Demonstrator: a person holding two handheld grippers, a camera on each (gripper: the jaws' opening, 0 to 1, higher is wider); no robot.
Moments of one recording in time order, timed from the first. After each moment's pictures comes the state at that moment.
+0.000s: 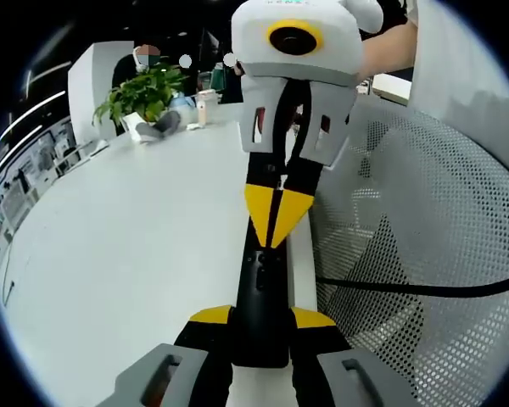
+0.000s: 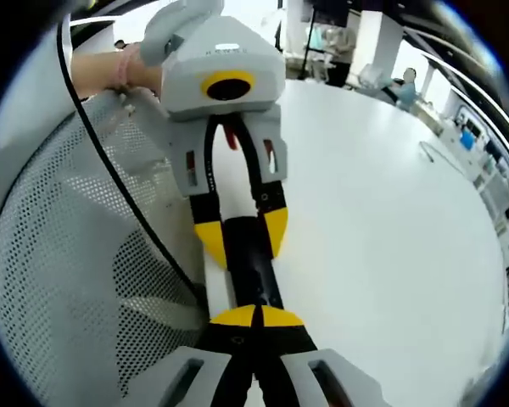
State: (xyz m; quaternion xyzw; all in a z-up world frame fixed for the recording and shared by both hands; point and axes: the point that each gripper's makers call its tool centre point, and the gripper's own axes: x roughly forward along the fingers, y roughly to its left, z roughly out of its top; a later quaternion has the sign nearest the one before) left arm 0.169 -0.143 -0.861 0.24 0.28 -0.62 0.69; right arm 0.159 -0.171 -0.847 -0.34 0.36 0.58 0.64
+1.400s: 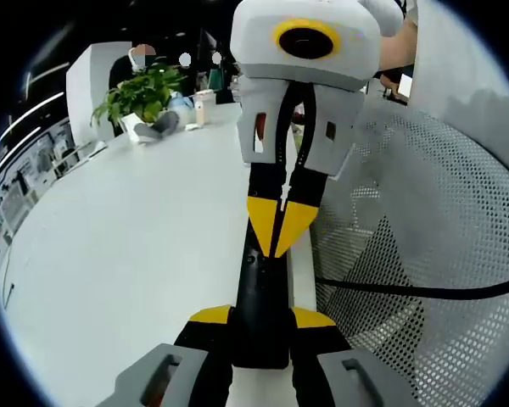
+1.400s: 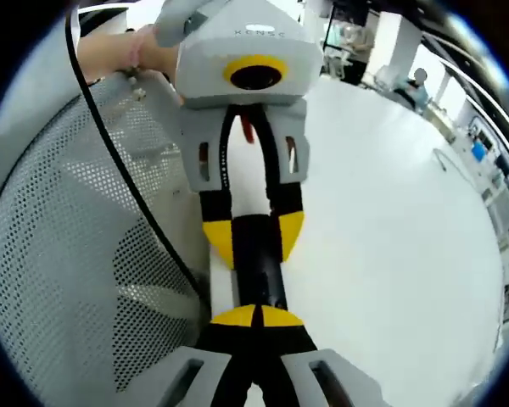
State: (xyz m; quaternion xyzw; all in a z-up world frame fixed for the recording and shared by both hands) left arm 0.168 -0.144 -0.861 0.24 0.28 -0.62 0.69; right arm 0.166 -0.169 -0.849 -0.37 0.36 0.58 0.62
